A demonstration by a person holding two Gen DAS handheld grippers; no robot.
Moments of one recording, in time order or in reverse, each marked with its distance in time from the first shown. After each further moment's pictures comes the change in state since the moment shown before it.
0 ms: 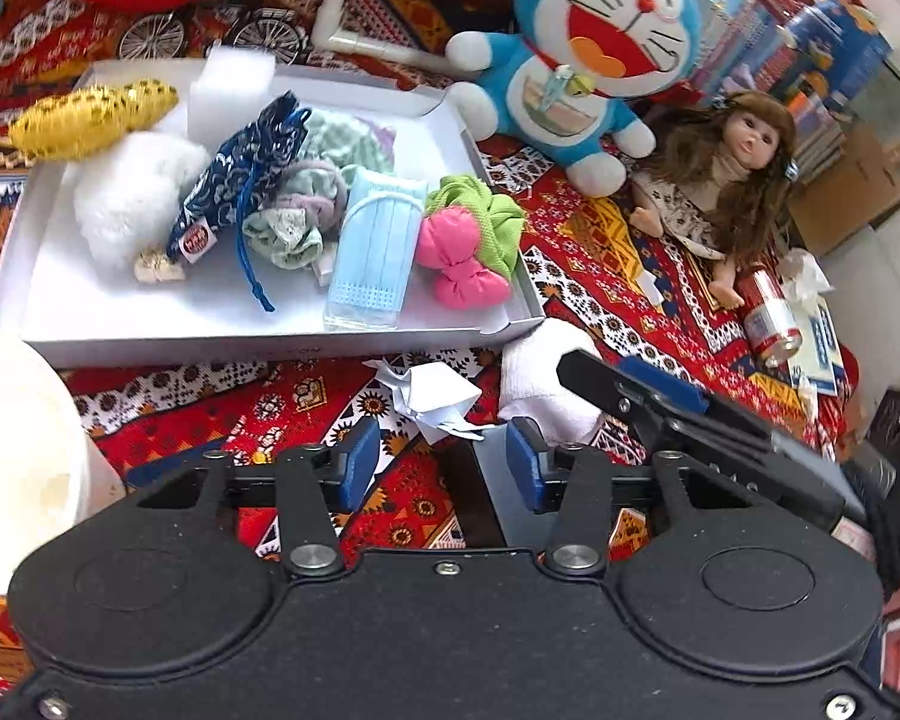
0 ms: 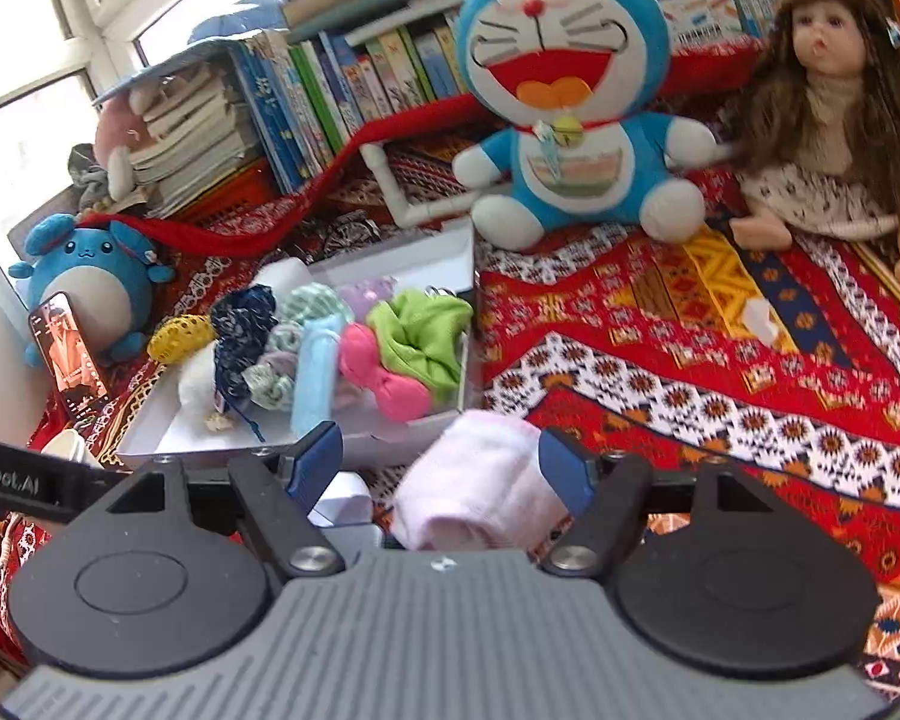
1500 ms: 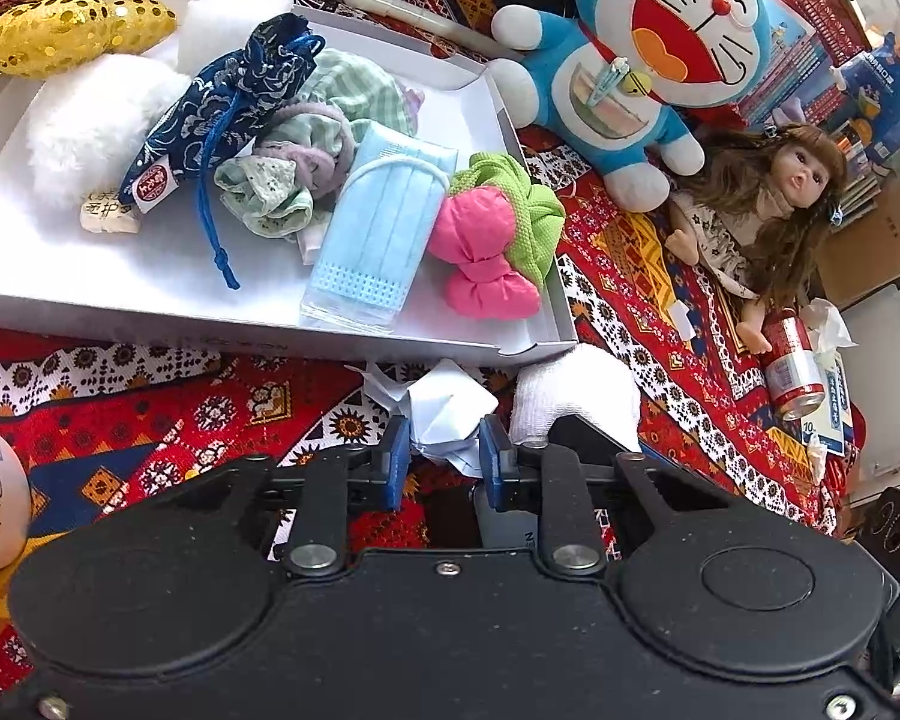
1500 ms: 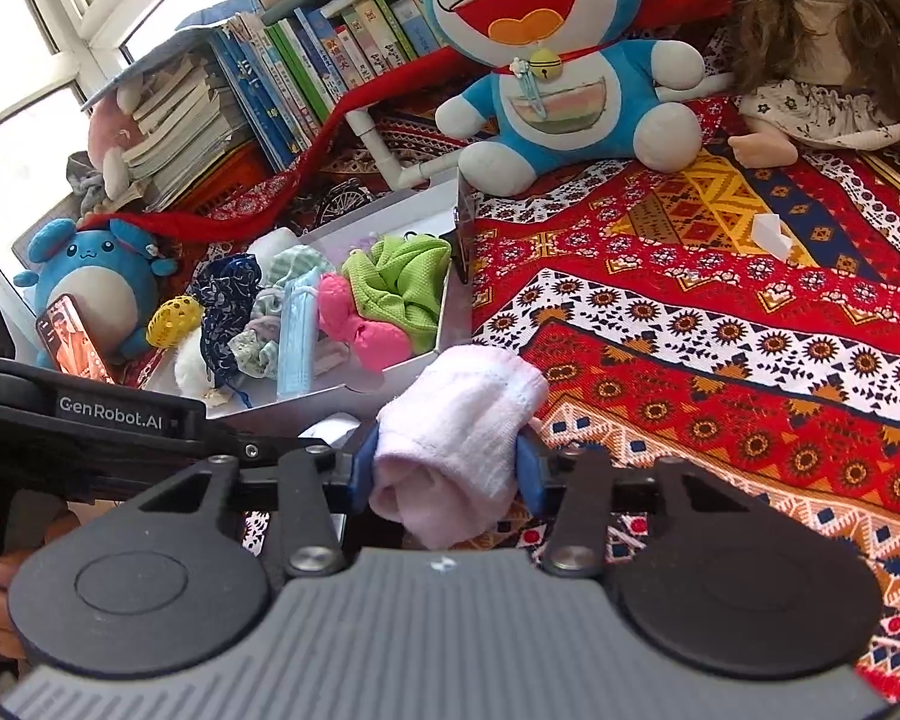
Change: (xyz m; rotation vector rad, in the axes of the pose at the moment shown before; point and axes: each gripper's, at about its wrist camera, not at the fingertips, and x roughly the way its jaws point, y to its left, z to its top) left arm 0.057 0.006 0.004 -0.122 -0.005 -0.019; right arm 0.018 -0.019 -0.018 0.064 0.036 0.062
